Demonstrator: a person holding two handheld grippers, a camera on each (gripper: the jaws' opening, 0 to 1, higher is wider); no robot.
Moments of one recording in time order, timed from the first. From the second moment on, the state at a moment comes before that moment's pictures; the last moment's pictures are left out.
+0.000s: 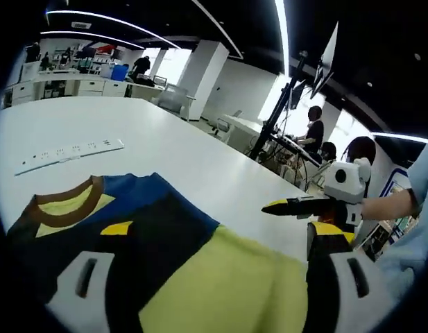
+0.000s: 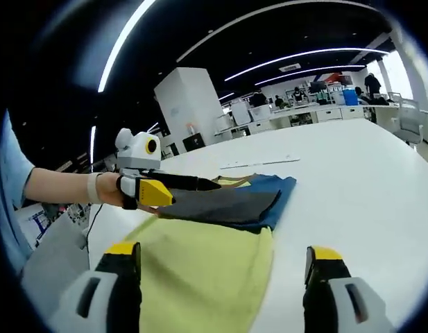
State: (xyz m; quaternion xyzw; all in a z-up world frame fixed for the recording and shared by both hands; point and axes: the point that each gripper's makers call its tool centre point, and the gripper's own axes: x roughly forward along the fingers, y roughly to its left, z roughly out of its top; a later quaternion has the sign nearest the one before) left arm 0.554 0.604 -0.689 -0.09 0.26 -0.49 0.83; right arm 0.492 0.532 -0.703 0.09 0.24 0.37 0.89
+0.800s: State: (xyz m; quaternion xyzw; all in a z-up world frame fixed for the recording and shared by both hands) left arm 0.465 0.763 -0.653 -0.10 0.22 -0.36 0.90; right arm 0.471 0.548 -0.677 0.03 0.23 0.42 0.88
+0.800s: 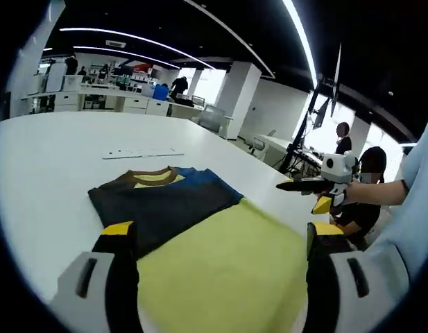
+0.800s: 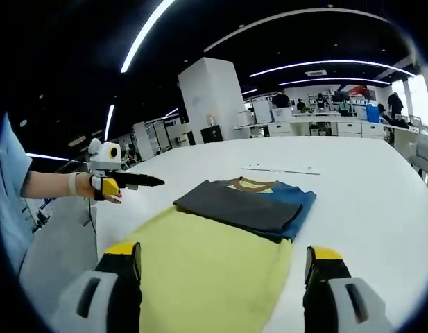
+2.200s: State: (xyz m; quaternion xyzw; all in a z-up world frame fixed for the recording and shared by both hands) left arm 0.389 0.816 -0.684 -0.11 0.28 -0.34 0.89; right arm 0.435 0.520 -0.680 0.05 0.24 0.38 0.89
